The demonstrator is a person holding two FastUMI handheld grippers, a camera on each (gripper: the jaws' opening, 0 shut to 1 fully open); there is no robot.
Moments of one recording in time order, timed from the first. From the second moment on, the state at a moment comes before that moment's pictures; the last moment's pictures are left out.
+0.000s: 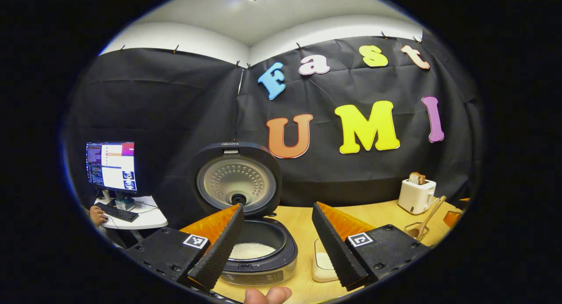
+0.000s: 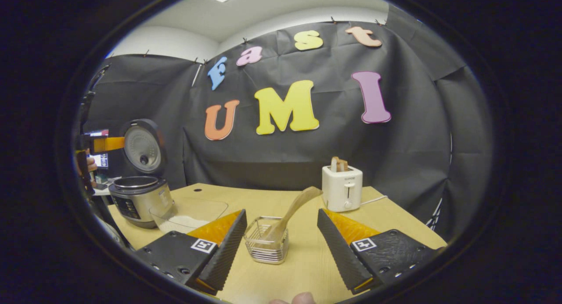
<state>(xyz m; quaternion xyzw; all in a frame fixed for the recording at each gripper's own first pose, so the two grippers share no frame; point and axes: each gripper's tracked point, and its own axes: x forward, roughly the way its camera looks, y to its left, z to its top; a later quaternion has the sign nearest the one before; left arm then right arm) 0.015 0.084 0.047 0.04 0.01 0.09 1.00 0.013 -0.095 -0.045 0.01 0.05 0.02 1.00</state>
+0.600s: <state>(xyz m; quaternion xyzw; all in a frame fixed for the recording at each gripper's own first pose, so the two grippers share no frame) 0.003 0.052 0.007 -0.01 0.02 0.04 1.00 0.088 -0.101 -0.073 0.07 0.12 0.00 0.99</state>
